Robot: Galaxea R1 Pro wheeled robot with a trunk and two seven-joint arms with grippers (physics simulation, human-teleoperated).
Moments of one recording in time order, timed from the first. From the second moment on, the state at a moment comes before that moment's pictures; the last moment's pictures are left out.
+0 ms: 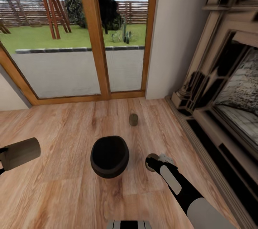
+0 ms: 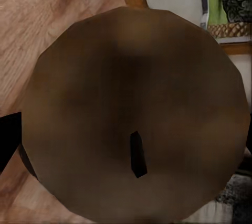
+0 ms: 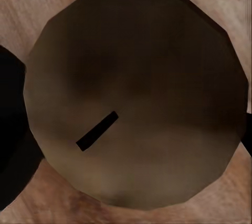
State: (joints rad) left arm 0.01 0.60 0.70 -1.51 2.00 1.00 0.28; right arm -0.61 0.01 0.37 -0.79 -0.91 0.32 -0.40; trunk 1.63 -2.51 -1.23
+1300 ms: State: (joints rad) left arm 0.01 0.59 0.70 -1.50 2.00 1.00 0.28; right arm -0.61 0.01 0.37 -0.79 -0.91 0.32 -0.37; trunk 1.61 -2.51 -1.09
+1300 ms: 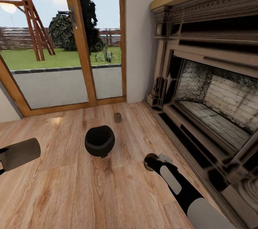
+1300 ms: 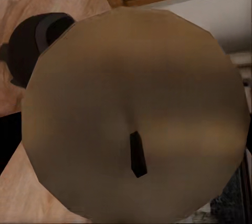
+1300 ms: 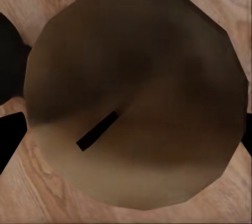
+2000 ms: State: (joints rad) left arm 0.01 0.56 0.71 -1.50 2.00 1.00 0.28; right arm -0.61 0.01 0.37 -0.79 -0.91 0.32 -0.37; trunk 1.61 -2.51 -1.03
